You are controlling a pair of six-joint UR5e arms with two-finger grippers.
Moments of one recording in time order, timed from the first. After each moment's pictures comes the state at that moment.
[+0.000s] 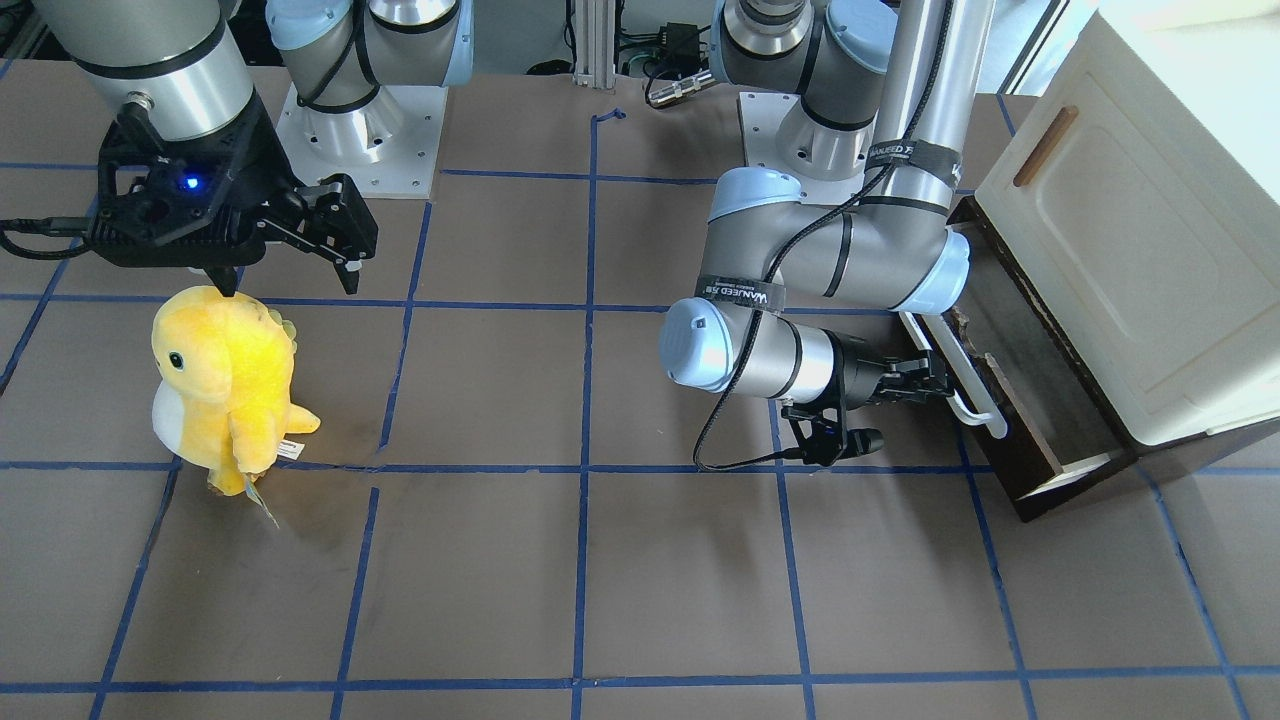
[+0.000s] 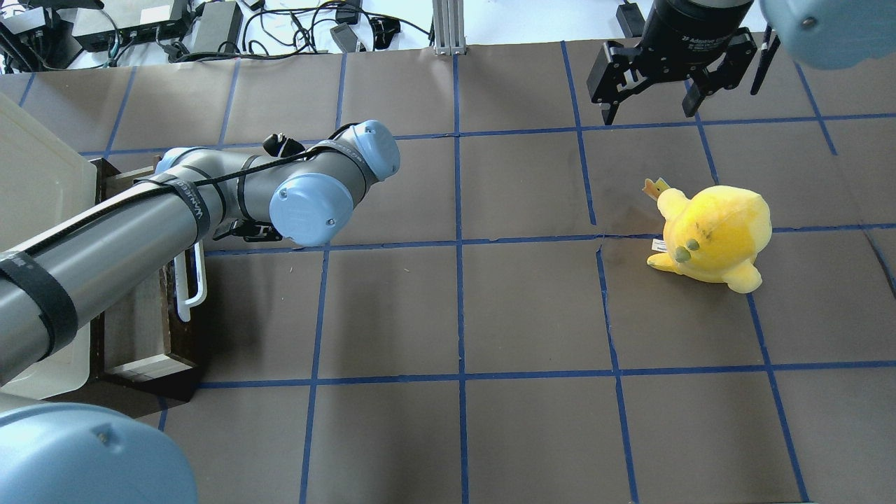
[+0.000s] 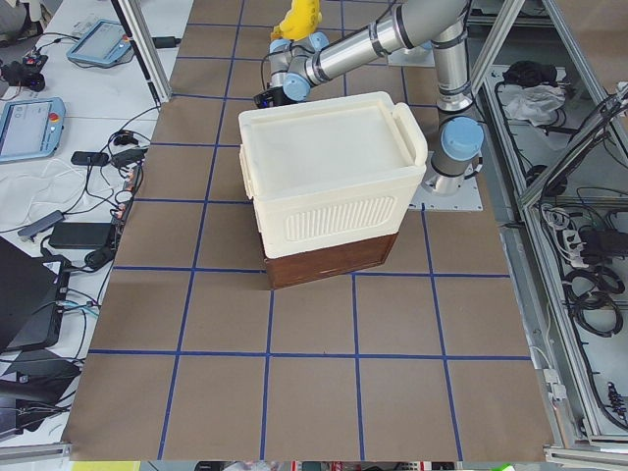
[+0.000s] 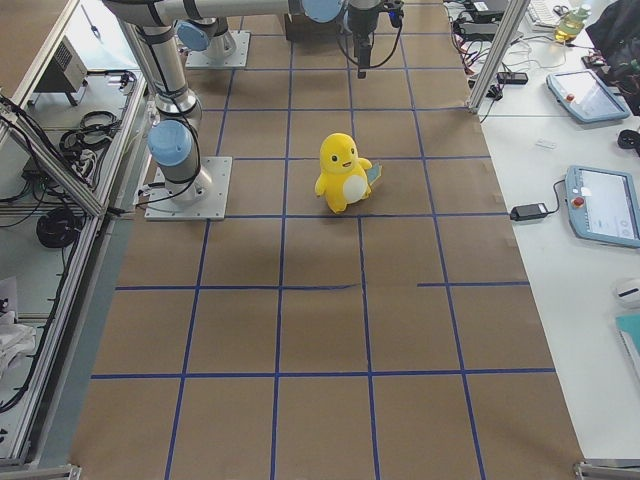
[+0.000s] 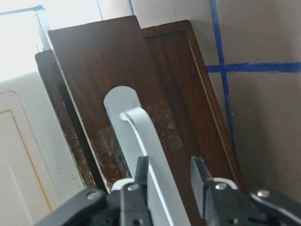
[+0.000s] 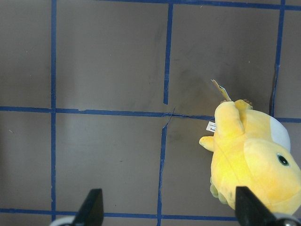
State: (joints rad) left arm -1.77 -2.01 -1.77 -1.49 2.62 -0.37; right arm 1.60 -1.48 1.44 -1.57 -1.58 -0.02
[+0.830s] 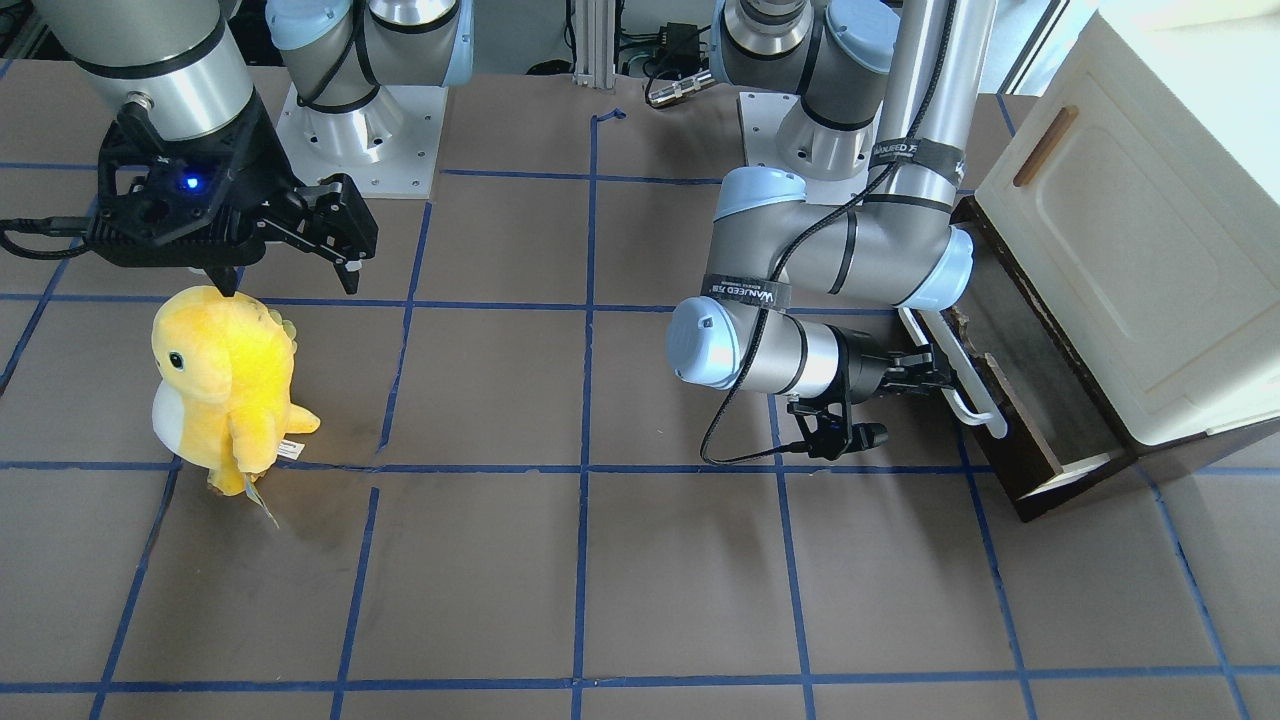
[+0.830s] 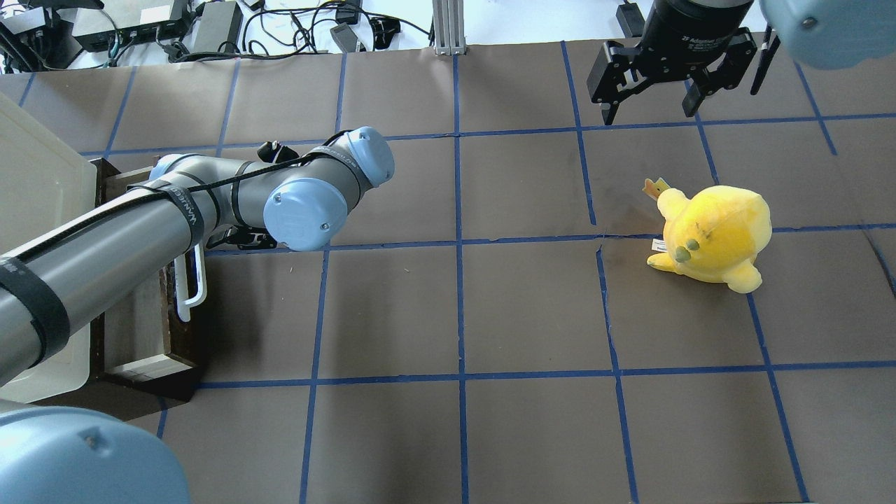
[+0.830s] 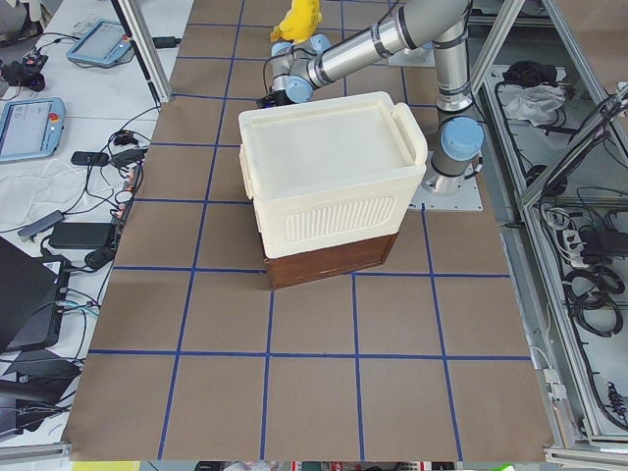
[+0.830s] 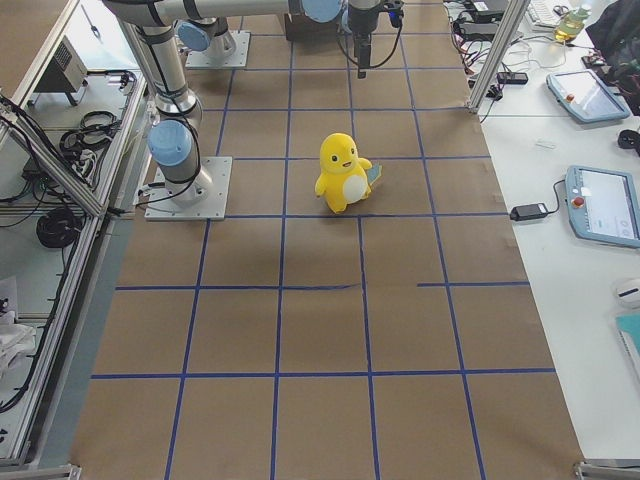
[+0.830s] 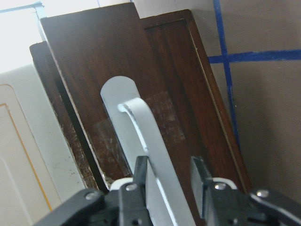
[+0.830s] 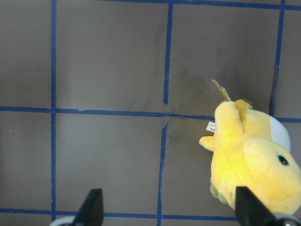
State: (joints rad) left arm -1.76 -2.00 -1.80 -1.50 2.62 -0.37; right arm 1.60 -1.48 1.44 -1.57 -1.58 -0.02
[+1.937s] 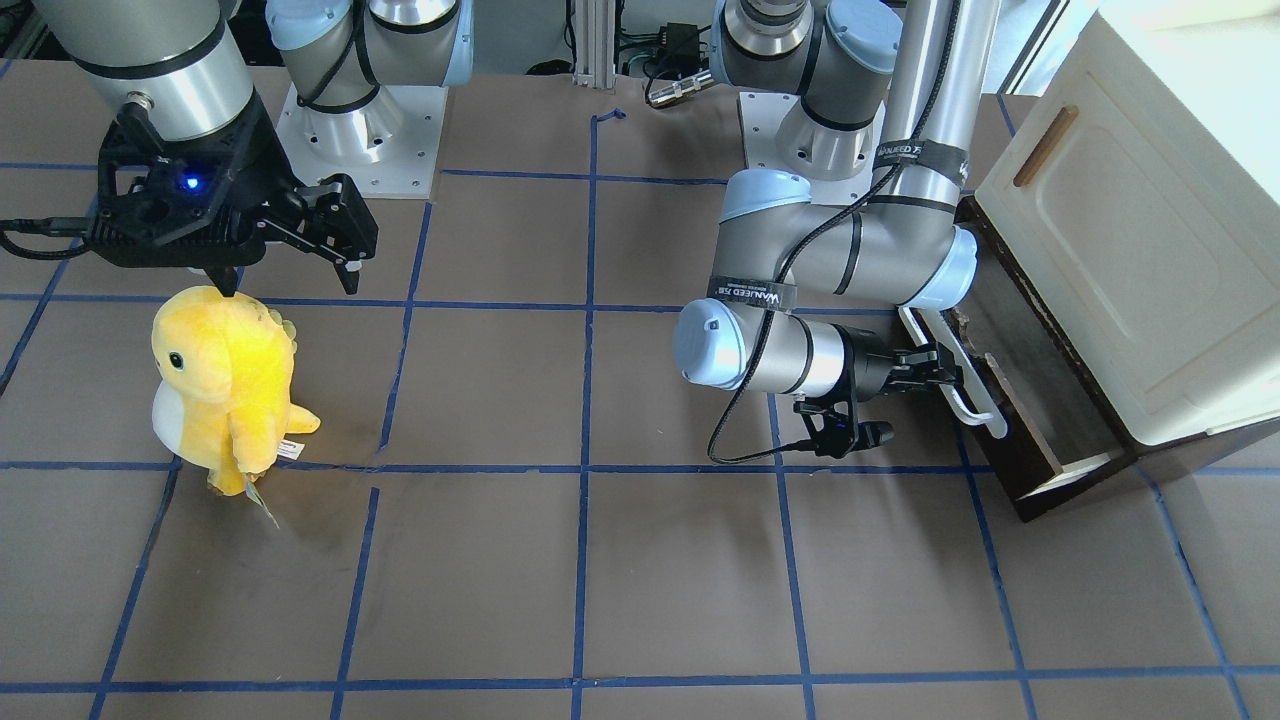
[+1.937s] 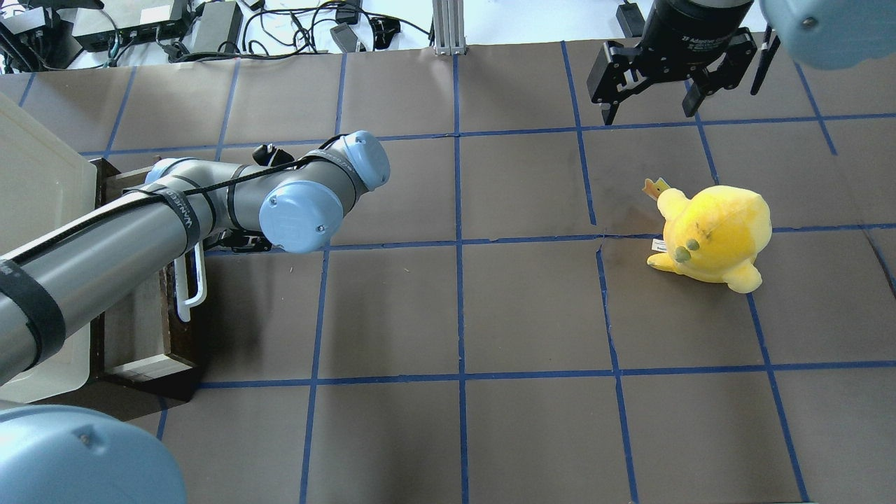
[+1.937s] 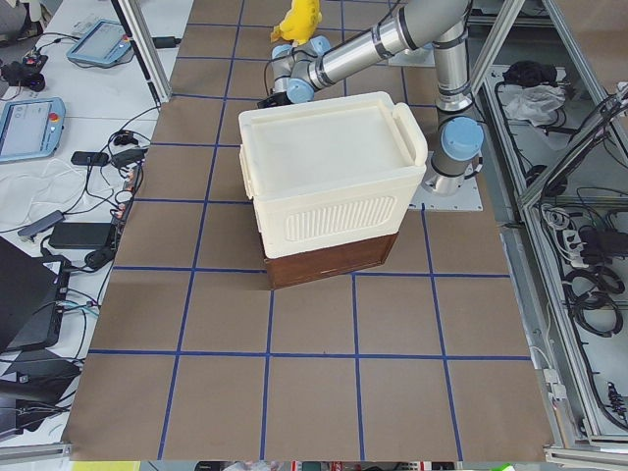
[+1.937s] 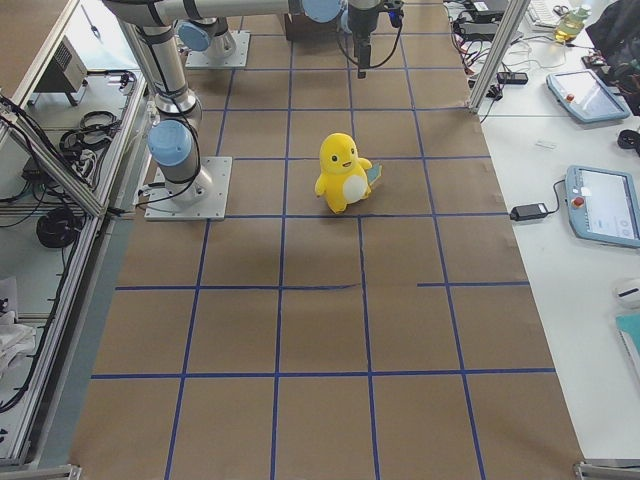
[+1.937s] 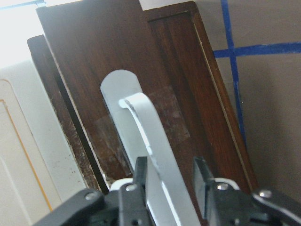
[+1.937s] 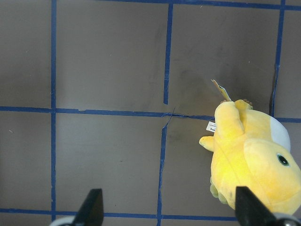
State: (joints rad) left arm -1.75 -1.99 -1.81 -1.50 2.64 -0.37; right arm 1.60 -1.48 1.44 -1.57 -1.58 -0.02
